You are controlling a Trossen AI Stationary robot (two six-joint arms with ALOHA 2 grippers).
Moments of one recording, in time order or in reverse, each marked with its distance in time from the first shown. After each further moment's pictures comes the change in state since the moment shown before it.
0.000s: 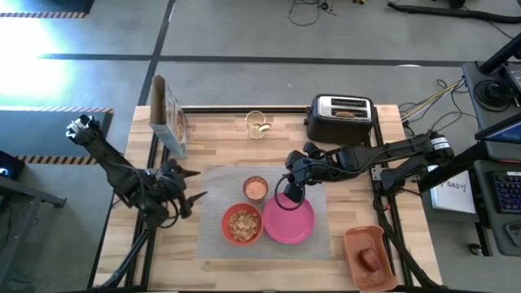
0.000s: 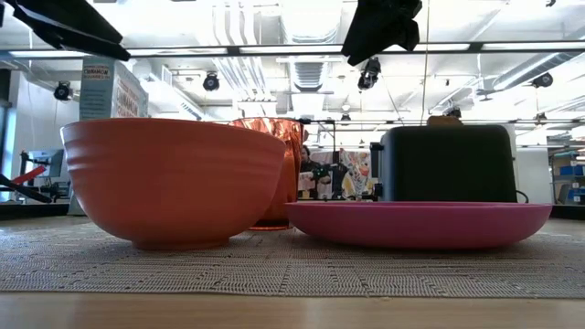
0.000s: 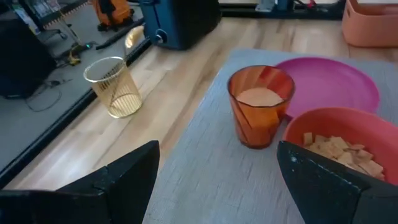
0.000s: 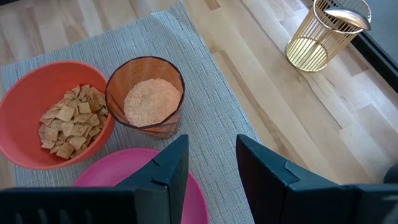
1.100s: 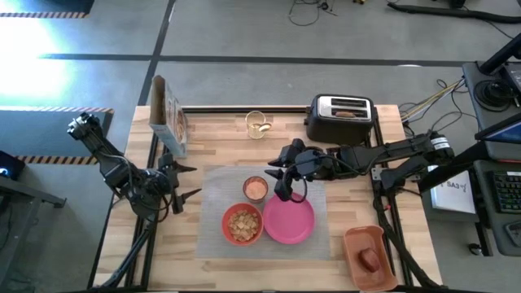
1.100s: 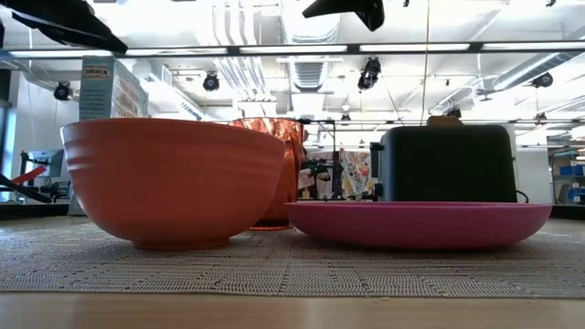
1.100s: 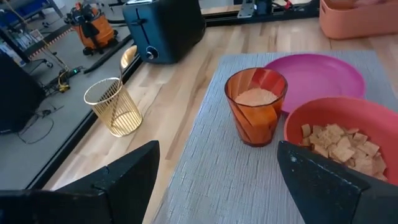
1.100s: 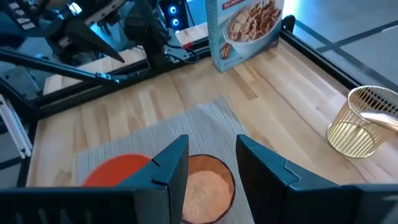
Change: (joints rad) left arm -0.015 -0.156 -0.040 0.011 0.019 0.219; right arm -0.004 0.000 0.000 0.377 0.000 -0.073
